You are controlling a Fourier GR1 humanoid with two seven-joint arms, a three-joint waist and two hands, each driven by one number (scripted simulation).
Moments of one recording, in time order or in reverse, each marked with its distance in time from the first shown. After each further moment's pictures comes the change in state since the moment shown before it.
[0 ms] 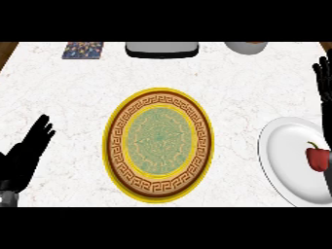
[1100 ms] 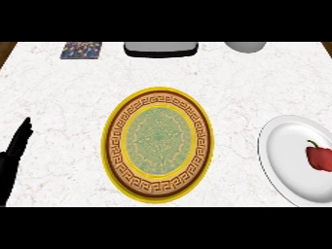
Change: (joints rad) left arm 0.089 0.063 -0.016 -0.080 -0.322 0.156 -0.191; right arm 0.539 0.303 -0.469 -0.307 -0.402 0.019 -0.235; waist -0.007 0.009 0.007
